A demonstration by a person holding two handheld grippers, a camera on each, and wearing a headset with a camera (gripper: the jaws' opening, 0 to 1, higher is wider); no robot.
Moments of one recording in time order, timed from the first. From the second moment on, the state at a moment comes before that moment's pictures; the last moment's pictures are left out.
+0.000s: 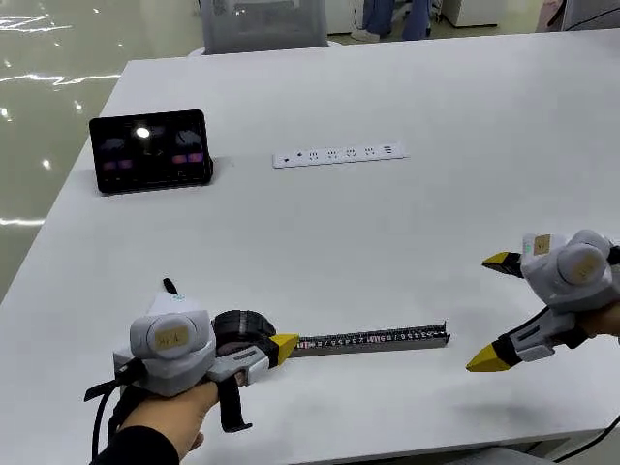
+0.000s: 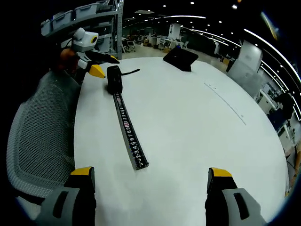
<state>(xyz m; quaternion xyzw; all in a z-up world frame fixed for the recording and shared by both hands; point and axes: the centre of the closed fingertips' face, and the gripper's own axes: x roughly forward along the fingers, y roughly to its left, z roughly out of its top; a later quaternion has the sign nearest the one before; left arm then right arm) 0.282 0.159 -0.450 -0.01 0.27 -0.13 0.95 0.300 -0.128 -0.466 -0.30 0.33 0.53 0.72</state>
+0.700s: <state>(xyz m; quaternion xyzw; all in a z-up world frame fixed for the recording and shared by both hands) 0.299 0.167 -0.453 0.01 0.22 -0.05 0.97 0.298 -0.113 -0.498 -0.35 0.37 0.59 0.63</state>
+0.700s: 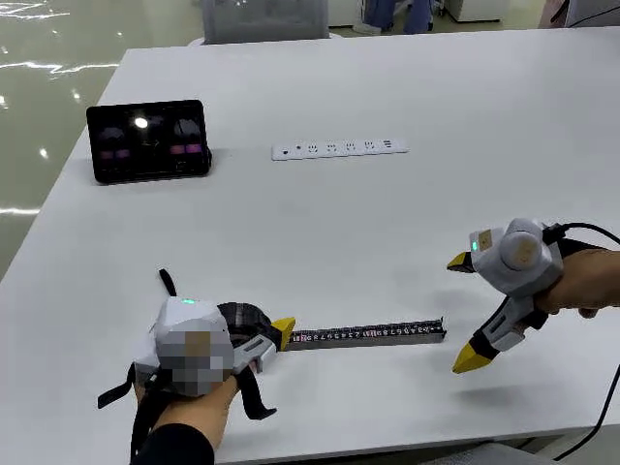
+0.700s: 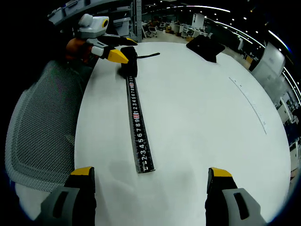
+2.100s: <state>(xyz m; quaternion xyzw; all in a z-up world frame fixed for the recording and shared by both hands) 0.299 0.163 -0.480 -0.01 0.21 -0.04 0.98 0.292 -0.111 -0.519 -0.37 0.38 0.61 0.59</state>
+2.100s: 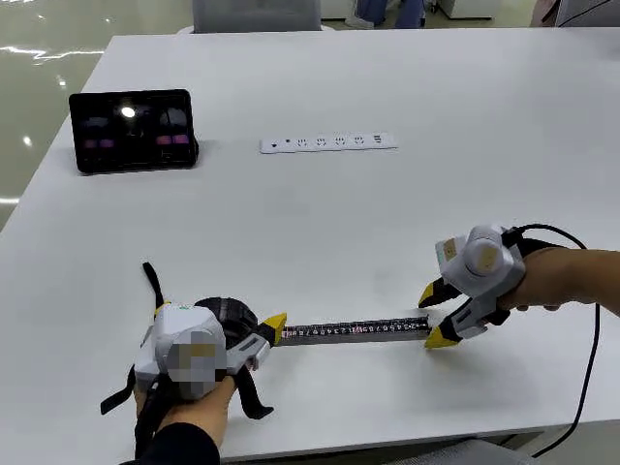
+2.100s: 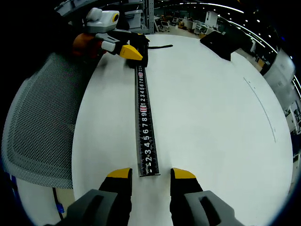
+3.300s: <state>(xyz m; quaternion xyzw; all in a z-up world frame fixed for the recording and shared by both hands) 0.297 0.168 -0.484 -0.04 0.23 -0.02 0.97 0.296 -0.107 -0.524 -0.38 0.40 0.60 0.58</state>
